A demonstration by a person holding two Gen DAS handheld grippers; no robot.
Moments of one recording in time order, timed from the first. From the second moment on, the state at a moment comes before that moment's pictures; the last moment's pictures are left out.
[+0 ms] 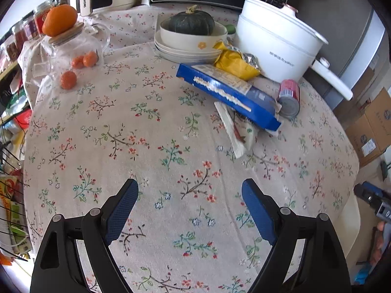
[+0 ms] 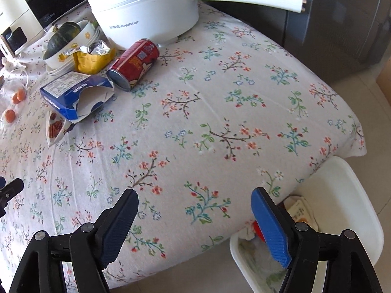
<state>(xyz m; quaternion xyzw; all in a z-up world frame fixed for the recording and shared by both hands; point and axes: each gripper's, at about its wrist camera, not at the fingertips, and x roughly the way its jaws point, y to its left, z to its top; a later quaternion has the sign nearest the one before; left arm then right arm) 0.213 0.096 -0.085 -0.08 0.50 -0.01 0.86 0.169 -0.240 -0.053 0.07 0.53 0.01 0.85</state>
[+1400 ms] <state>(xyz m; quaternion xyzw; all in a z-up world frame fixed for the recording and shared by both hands) 0.164 0.152 -0.010 -0.26 0.40 -0.05 0.88 0.189 -0.221 -0.056 0.03 0.53 0.04 0.84</state>
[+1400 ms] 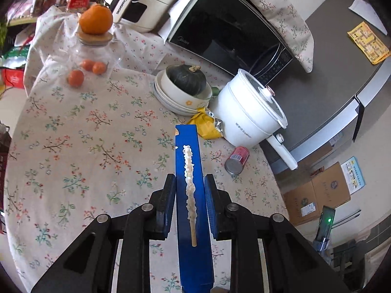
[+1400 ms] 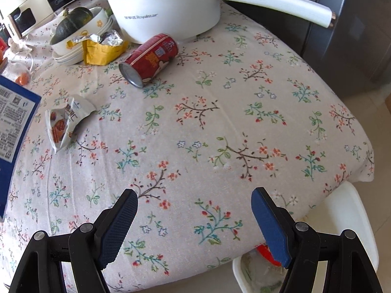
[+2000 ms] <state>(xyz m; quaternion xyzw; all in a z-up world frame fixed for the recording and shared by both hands) 0.140 0.239 0.005 -0.26 0.37 0.01 0.89 0.271 -0.068 -0.091 0.05 0.53 0.11 0.84</state>
